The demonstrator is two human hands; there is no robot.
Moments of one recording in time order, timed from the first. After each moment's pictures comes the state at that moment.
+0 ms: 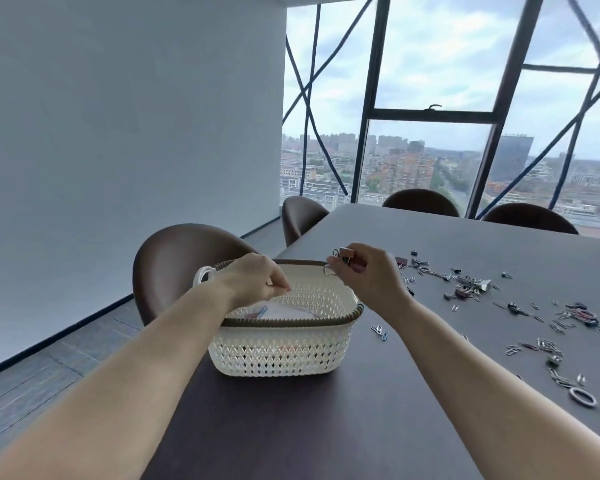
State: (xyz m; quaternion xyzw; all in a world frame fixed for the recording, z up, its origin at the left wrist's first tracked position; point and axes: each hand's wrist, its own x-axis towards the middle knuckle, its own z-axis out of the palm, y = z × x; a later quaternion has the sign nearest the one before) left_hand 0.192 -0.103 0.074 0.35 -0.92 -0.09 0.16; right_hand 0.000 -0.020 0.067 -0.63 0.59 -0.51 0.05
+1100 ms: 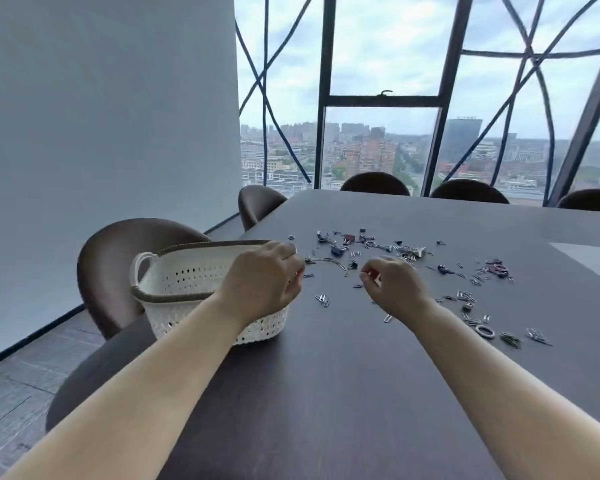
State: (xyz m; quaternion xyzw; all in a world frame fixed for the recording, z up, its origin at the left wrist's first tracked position) left_hand 0.122 -0.012 0.053 0.18 -0.90 0.20 0.34; right_hand -0.102 0.073 0.026 -0.58 0.75 -0.28 -0.13
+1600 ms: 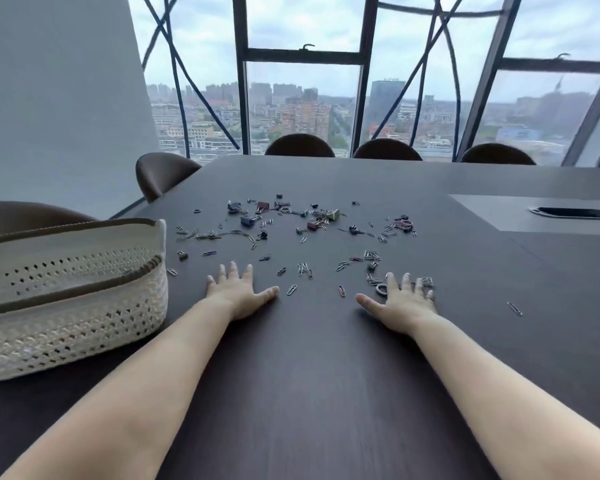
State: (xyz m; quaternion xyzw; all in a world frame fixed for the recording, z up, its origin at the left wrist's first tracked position) left_hand -0.046 -0.031 -0.049 0.44 -0.89 -0.10 -0.04; right_hand -0.240 0.174 -0.052 -0.32 0.94 -0.06 0.09
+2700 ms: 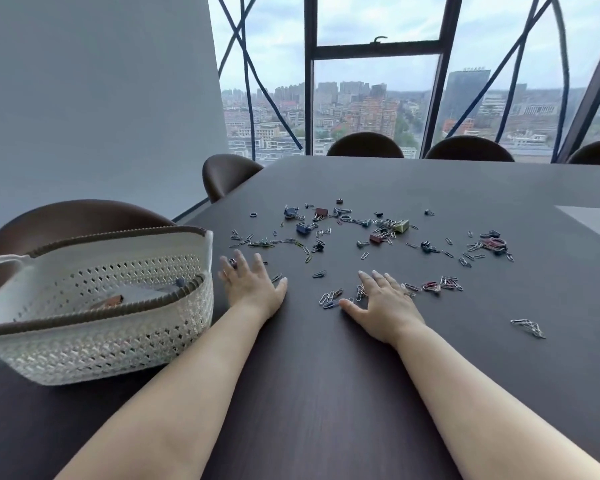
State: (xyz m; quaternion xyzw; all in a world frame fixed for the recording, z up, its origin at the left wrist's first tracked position) left_hand -0.046 -0.088 -0.054 0.58 -0.81 -0.06 0.09; right_hand -0.210 0.052 -0.060 -0.51 0.85 -0.14 0.06
